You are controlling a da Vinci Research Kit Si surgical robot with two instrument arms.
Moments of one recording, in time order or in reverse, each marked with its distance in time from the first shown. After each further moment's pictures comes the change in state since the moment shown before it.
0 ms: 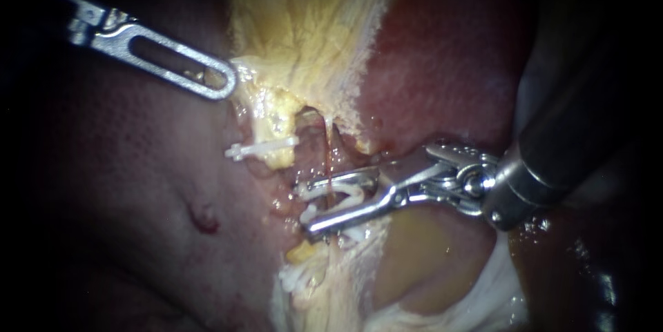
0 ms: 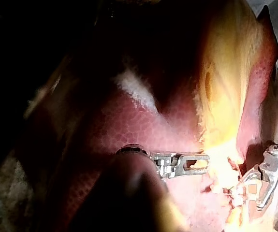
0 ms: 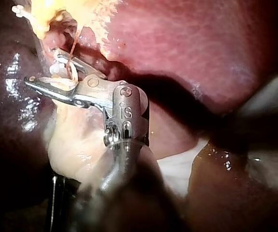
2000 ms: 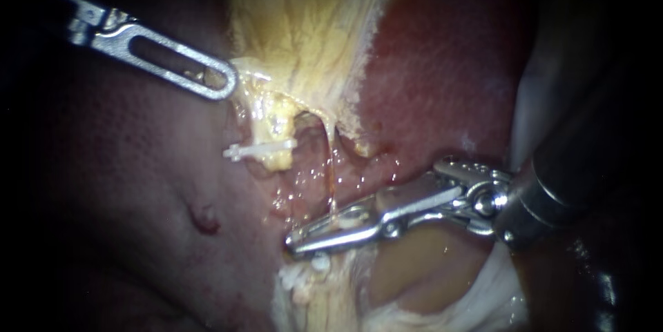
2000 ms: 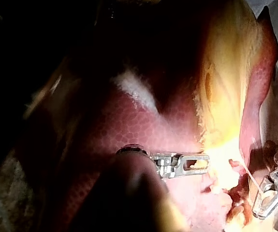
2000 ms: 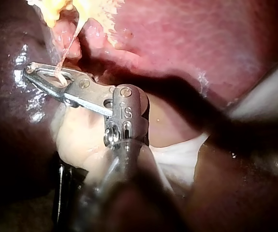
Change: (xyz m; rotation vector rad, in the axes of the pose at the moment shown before) right arm 0.000 -0.003 0.000 0.104 -0.006 0.016; left arm 0.000 0.000 0.000 0.000 0.000 0.000
